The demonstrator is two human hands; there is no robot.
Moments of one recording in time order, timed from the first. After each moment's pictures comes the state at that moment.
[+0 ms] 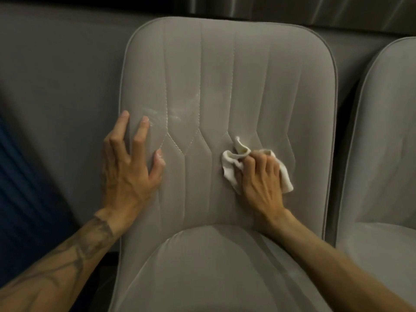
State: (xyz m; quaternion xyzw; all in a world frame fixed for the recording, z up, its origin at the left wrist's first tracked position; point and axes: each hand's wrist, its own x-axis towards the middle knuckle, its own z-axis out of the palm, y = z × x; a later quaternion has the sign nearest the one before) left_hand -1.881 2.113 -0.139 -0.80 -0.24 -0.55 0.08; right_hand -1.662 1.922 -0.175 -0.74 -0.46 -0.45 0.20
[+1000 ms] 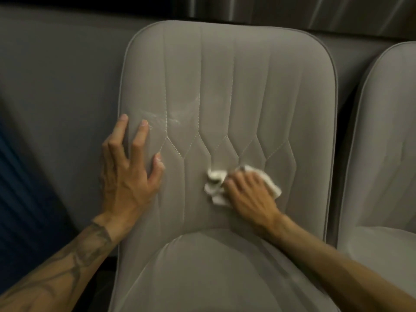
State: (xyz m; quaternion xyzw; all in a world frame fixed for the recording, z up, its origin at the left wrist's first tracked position) left_hand -1.882 2.112 -0.138 -0.79 -0.24 -0.55 0.08; right_hand -1.664 1.925 -0.185 -0.66 -0.62 -0.42 0.08
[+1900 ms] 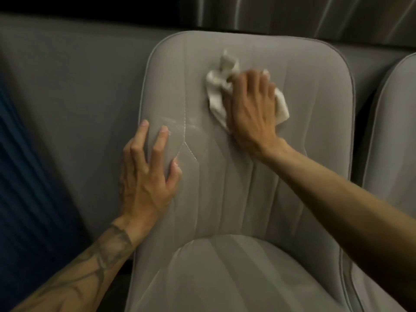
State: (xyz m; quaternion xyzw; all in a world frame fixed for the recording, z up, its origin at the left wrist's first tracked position) left_hand -1.881 2.113 -0.139 -0.79 -0.23 -0.56 0.07; right_hand -1.671 2.017 -0.017 -0.65 -0.46 -0.55 0.25
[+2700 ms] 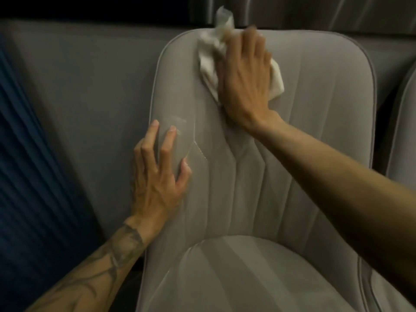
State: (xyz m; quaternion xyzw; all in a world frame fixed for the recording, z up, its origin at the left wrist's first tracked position) left_hand -1.881 2.116 -0.141 -0.79 -0.23 -0.56 0.07; right_hand -1.701 2.056 0.026 -0.64 -0.46 -0.53 0.32
